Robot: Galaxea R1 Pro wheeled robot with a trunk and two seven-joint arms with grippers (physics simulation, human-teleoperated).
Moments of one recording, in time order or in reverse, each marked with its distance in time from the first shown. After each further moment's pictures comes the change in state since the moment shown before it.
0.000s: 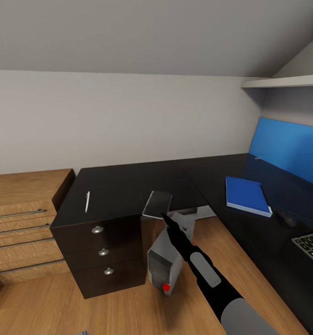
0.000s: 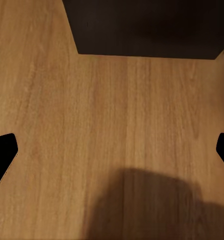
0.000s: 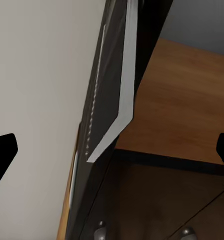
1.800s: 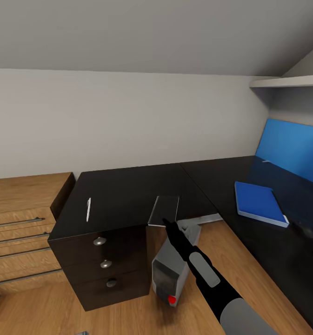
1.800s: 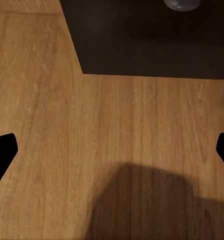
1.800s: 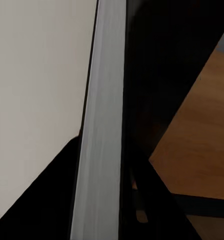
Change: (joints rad) left arm 0.000 0.000 0.001 0.001 -0.001 0.000 0.001; right arm 0.000 0.005 0.004 0.000 0.000 -0.003 0.000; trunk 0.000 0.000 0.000
